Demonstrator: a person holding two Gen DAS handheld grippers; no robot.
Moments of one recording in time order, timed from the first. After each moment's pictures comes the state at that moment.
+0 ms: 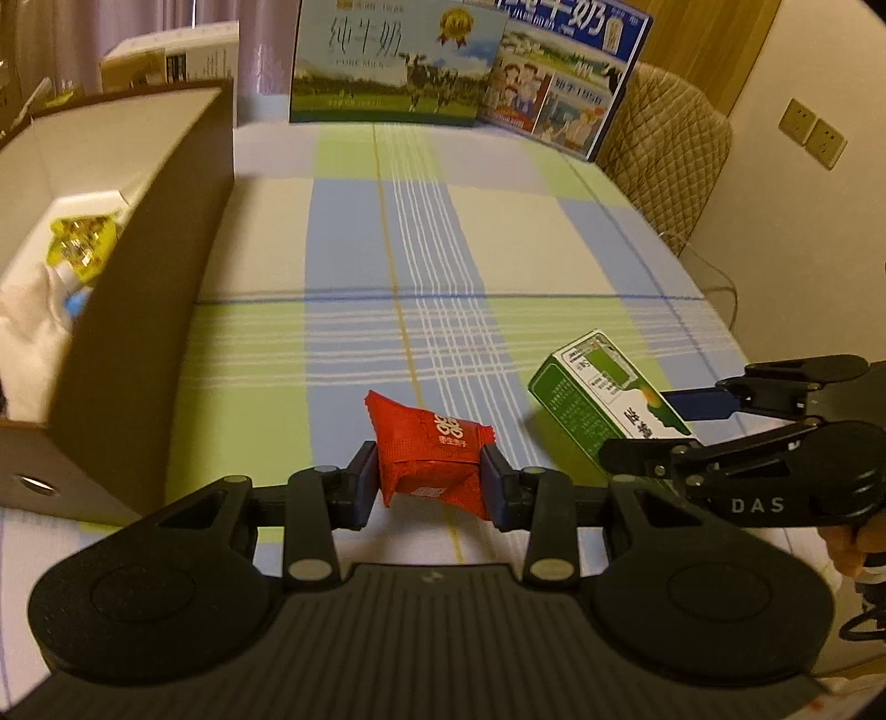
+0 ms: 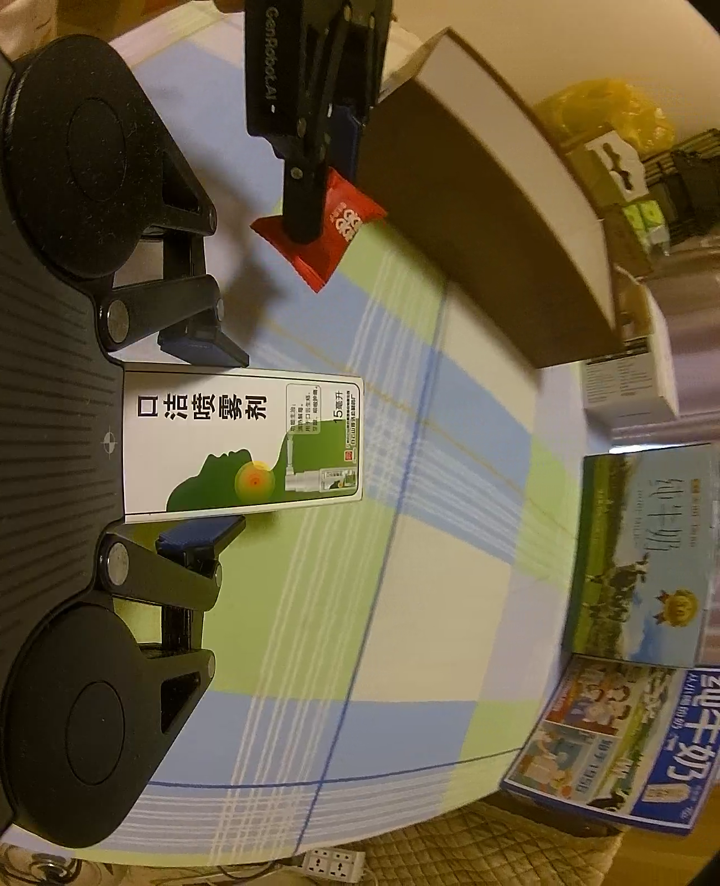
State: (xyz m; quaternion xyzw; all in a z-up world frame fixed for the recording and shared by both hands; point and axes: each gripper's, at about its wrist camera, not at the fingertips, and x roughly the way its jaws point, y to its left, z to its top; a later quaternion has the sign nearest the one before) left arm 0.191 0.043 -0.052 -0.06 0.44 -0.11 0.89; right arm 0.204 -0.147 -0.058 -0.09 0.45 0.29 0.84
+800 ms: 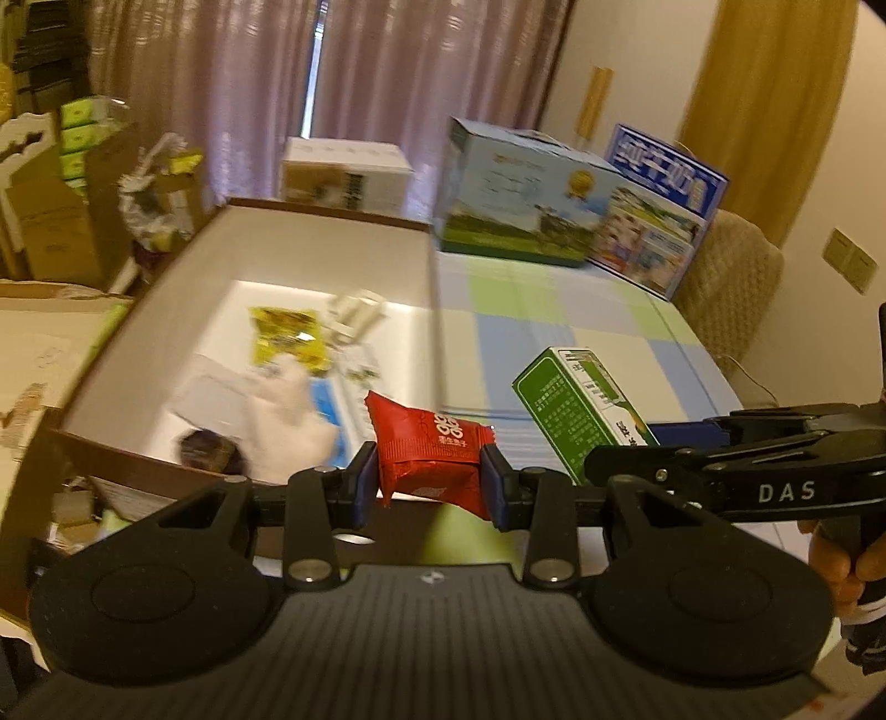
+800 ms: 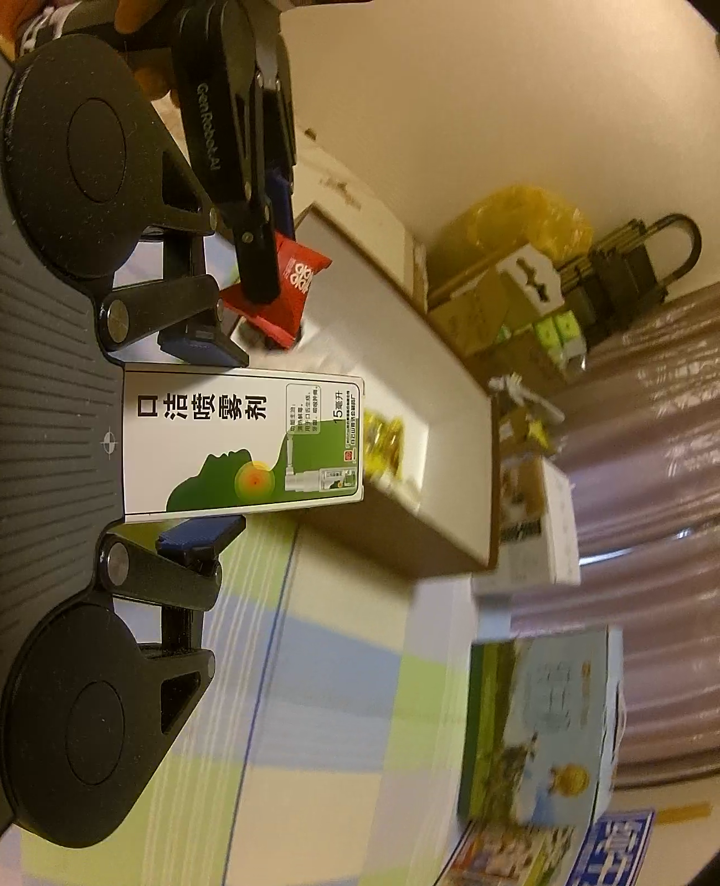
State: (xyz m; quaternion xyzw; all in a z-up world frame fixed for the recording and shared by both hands) left arm 0.142 0.187 0.033 -0.09 0.36 -0.02 0.93; right arm 0.178 0.011 0.017 0.01 0.40 0.40 0.82
